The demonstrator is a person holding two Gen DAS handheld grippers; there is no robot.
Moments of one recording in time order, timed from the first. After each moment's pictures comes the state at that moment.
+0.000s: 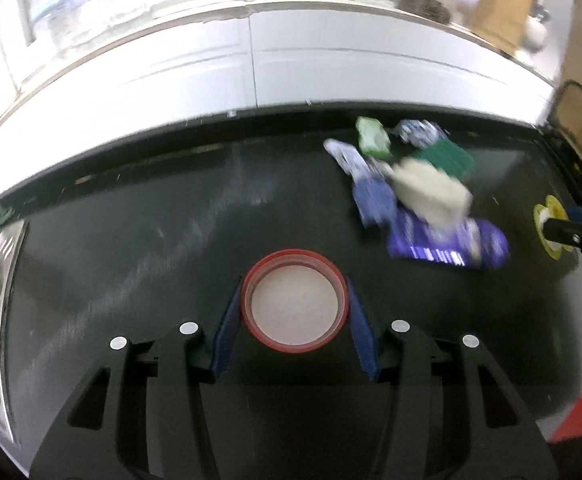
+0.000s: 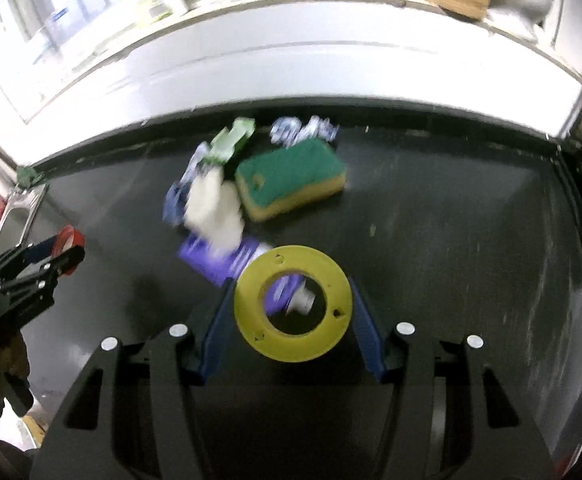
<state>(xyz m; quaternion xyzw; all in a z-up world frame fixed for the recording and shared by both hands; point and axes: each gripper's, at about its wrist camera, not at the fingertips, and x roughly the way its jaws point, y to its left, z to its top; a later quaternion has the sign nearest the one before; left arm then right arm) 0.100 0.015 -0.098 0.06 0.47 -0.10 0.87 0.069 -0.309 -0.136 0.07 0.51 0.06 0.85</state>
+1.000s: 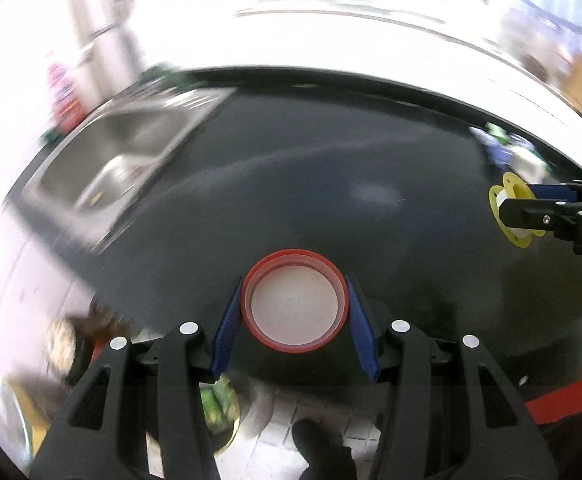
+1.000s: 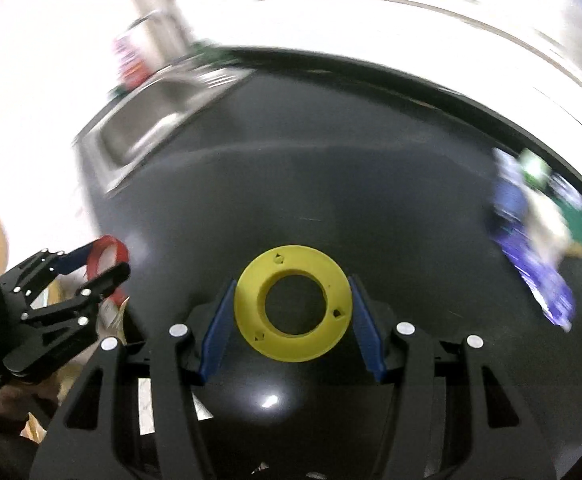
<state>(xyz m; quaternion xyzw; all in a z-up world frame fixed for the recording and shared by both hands) -0.117 0.203 -0.080 -0.05 0.46 0.13 0.88 -0.017 -0.023 -0.093 -0.07 0.50 0.36 0.79</state>
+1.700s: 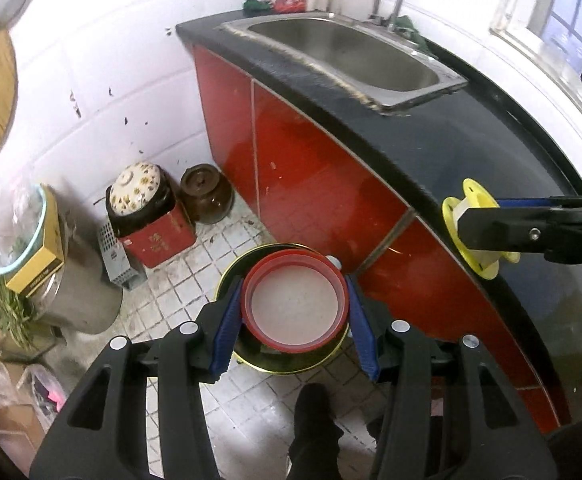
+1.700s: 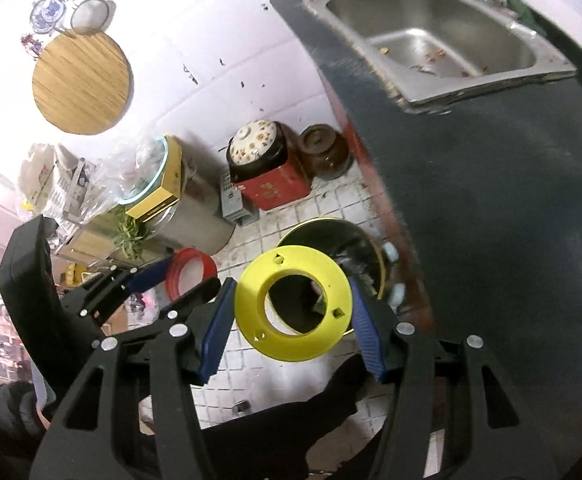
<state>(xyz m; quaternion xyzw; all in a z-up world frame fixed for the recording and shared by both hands) -0.311 0.345 -0.125 -0.23 0.44 0.35 0.79 -0.172 0.245 -0.119 -0.18 0.54 0.58 0.58</state>
